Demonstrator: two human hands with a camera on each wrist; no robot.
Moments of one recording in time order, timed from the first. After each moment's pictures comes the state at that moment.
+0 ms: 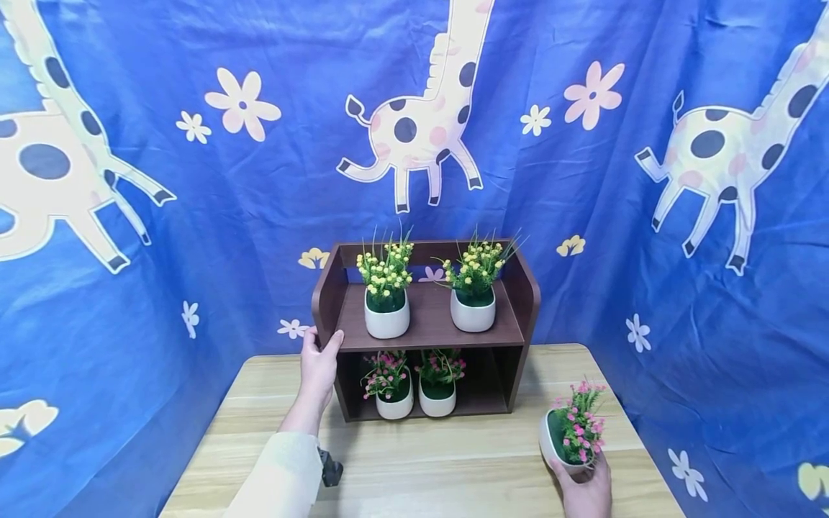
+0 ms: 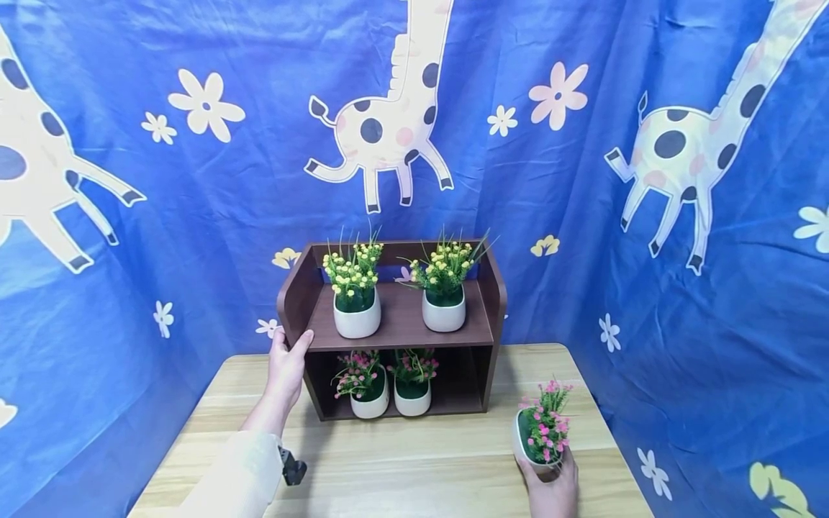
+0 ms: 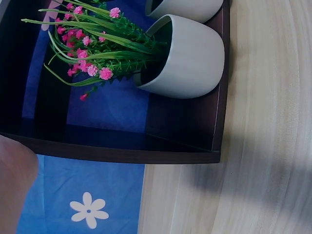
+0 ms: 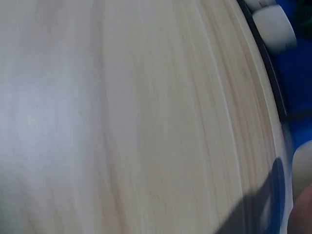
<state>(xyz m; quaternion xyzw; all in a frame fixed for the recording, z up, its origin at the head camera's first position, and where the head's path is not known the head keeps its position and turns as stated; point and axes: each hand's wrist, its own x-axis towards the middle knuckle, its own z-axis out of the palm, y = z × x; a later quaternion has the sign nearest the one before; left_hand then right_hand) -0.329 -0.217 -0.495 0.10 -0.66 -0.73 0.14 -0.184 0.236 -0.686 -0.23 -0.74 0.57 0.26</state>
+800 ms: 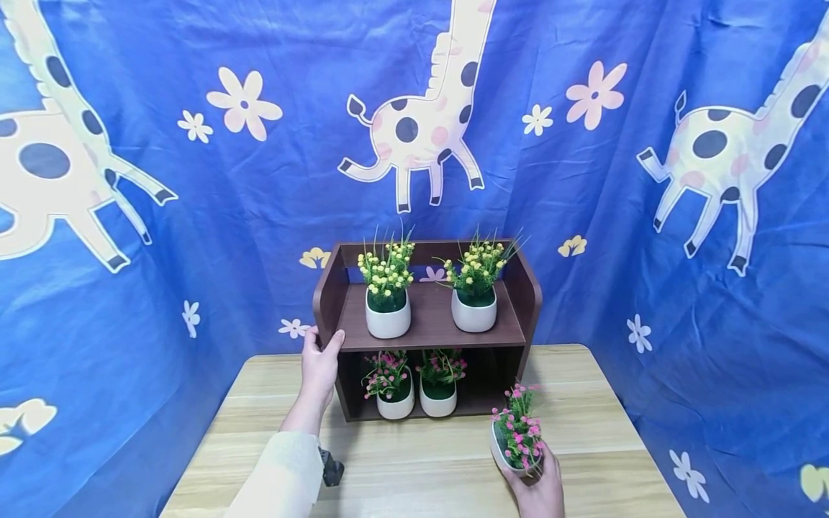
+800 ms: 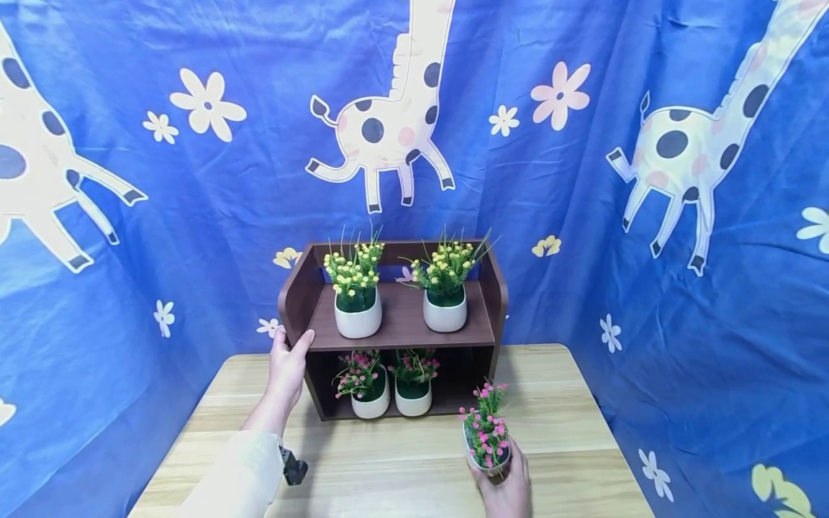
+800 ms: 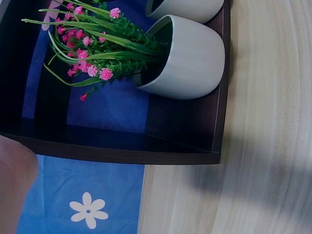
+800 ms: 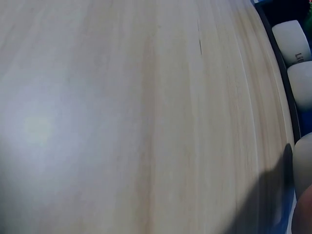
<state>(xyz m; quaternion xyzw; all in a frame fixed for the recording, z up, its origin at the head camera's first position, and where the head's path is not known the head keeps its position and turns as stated) -0.331 -0.217 -0.498 0.10 -0.66 -0.73 0.15 -0.187 0.169 -0.706 -0.12 -0.82 0.50 0.27</state>
